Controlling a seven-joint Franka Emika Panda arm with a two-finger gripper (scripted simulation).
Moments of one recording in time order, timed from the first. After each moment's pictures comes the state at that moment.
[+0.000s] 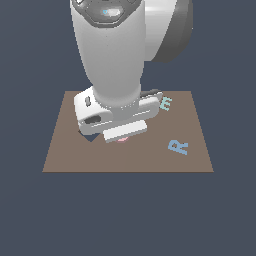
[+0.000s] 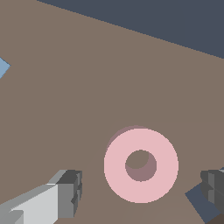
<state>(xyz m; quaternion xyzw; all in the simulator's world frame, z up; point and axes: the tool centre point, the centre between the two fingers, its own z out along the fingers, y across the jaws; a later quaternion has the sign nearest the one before) 0.029 -0.020 0.063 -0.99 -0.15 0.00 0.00</state>
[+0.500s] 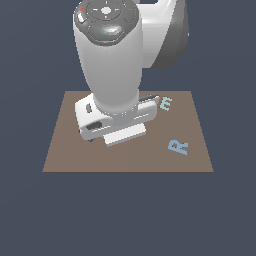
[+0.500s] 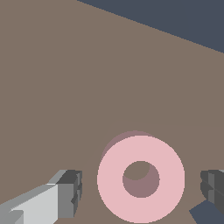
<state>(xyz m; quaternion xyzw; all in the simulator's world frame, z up) 0.033 -0.022 0.049 -0.99 -0.17 0.00 0.00</state>
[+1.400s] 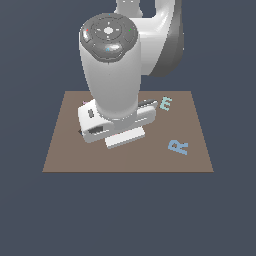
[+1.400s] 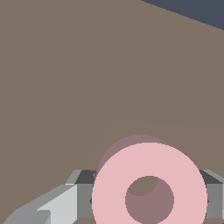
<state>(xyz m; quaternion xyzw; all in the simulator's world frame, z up) 0.033 -0.023 0.031 -0.99 -0.17 0.00 0.00</state>
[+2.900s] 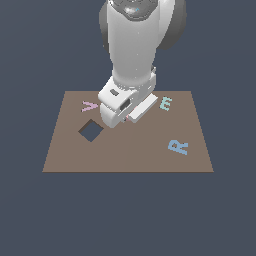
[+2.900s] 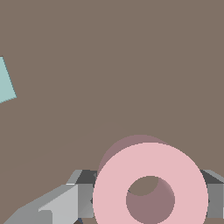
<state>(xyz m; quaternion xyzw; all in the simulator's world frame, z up) -0.042 0.008 0.037 -0.91 -0.41 0.00 0.00</state>
